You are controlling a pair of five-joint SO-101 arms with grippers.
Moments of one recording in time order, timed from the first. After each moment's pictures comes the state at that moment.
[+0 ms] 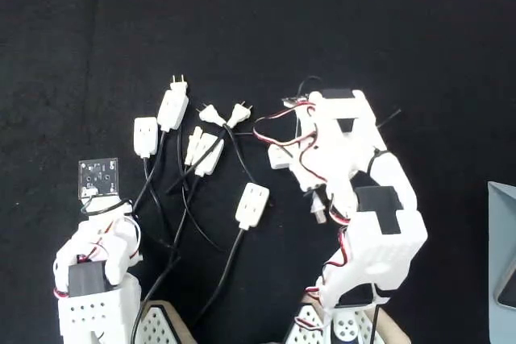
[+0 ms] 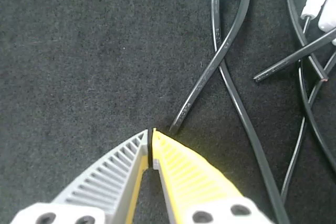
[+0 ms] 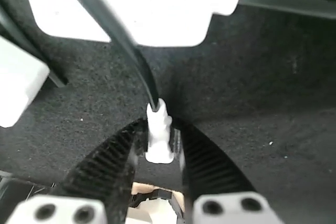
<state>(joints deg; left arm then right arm) -13.9 -104.0 96.3 72.7 -3.6 -3.8 16.5 19.2 83.9 16.1</state>
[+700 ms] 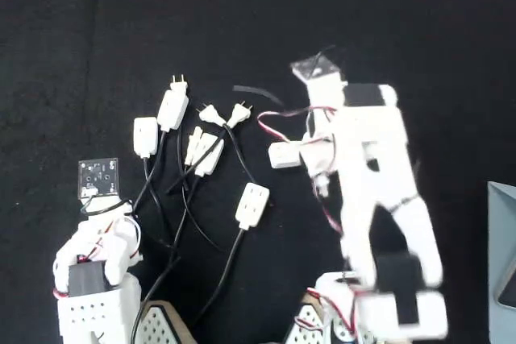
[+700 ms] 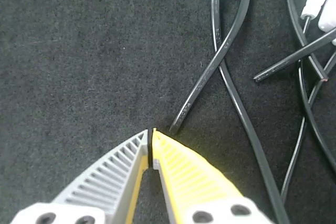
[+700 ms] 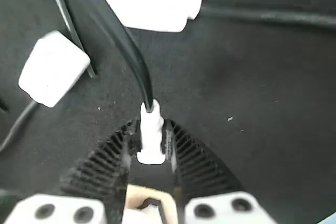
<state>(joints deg) -13.9 -104.0 96.3 72.7 -3.6 -3.7 -13.7 19.9 88.2 16.1</state>
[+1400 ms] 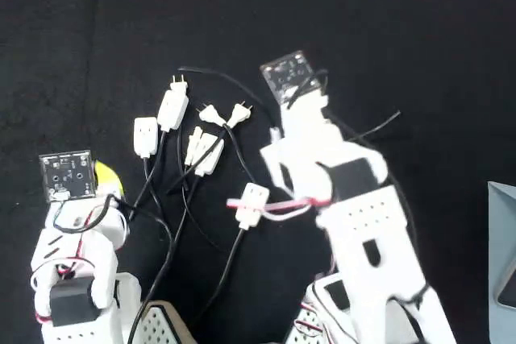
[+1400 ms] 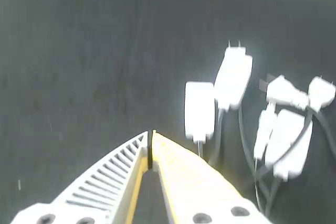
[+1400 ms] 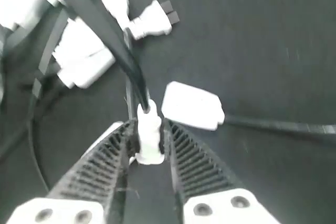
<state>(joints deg) -13.9 -104.2 76.7 64.4 -3.6 -20.5 -45.1 42.6 63.3 6.7</state>
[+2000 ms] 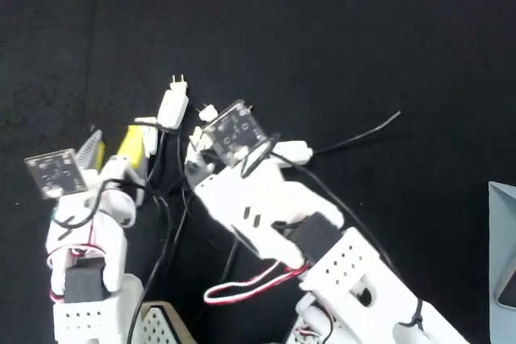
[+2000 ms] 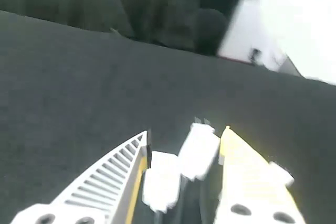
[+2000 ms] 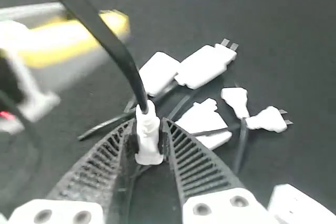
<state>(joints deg) -8.9 -104.0 88.5 37.3 9.7 -44.3 -55.7 59.6 37.4 -0.7</state>
